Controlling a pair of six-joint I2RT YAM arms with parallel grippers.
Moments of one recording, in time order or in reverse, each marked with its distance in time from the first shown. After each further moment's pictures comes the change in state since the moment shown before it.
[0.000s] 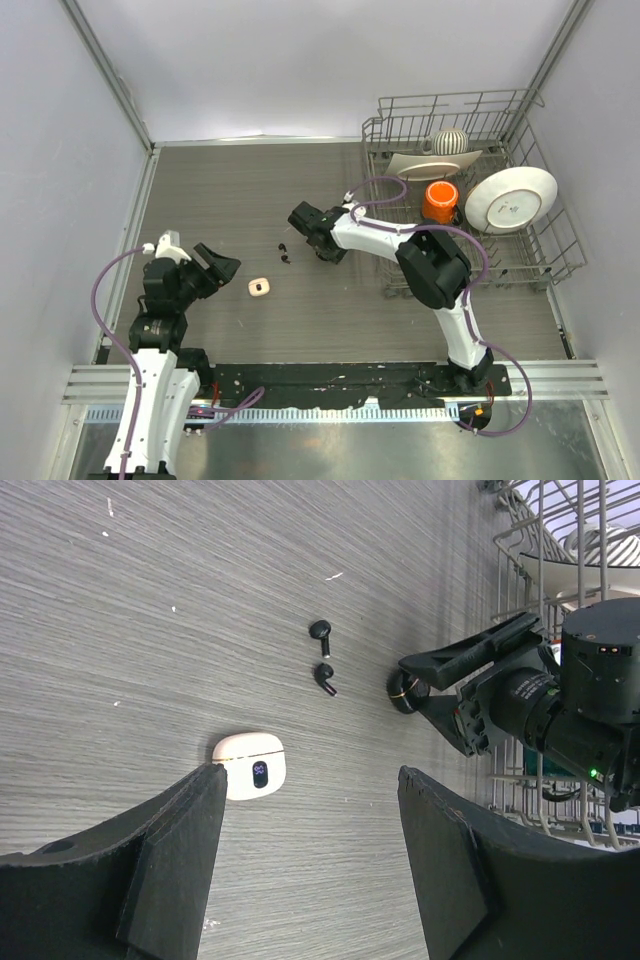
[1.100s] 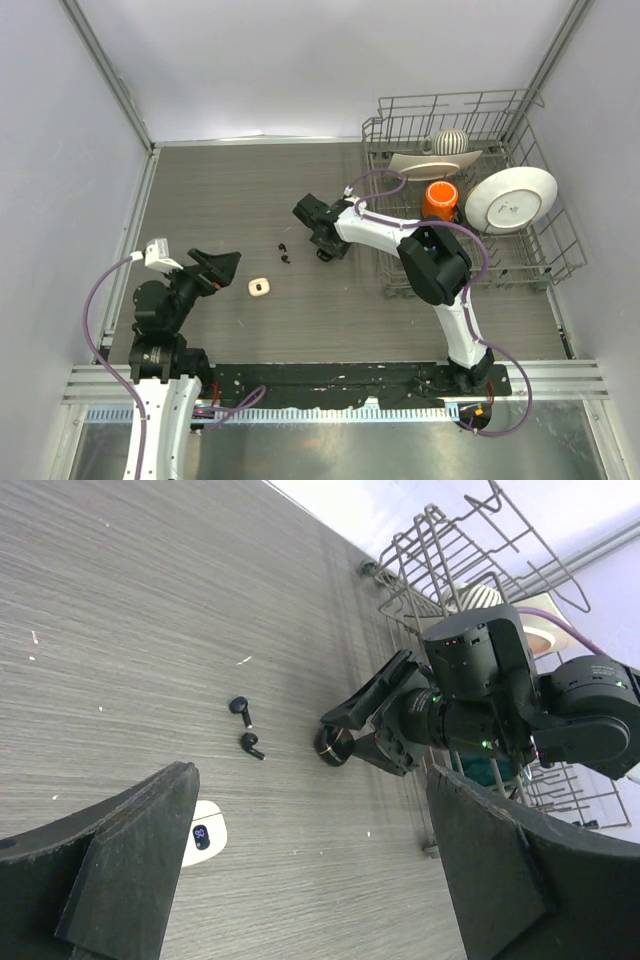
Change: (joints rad) left arm 0.000 -0.250 -0.058 0.138 0.038 -0.021; right arm -0.044 0.021 0.041 -0.024 -0.069 -0.129
